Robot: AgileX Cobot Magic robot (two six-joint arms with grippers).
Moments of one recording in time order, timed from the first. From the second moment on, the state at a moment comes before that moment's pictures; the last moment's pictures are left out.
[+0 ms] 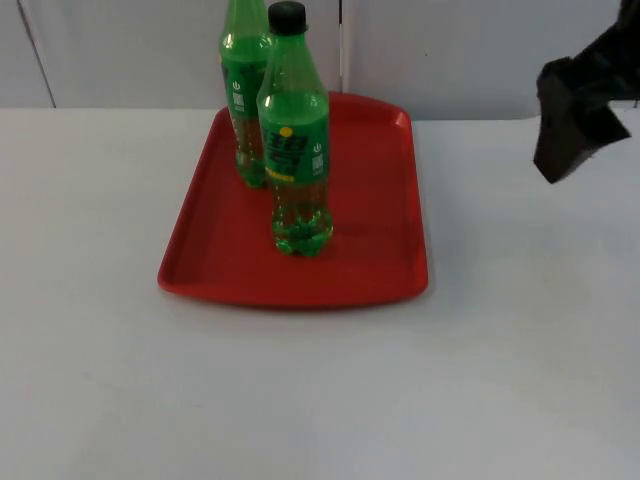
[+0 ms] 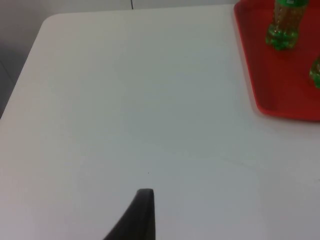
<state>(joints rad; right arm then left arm) 0.55 1.59 -1.25 -0.11 0.95 0.11 -0.02 0.00 -0.50 0.01 1.09 0.01</state>
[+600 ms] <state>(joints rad) 0.40 1.44 -1.25 0.73 0.82 -0.73 -0.02 0.00 -0.50 0.01 1.09 0.01</state>
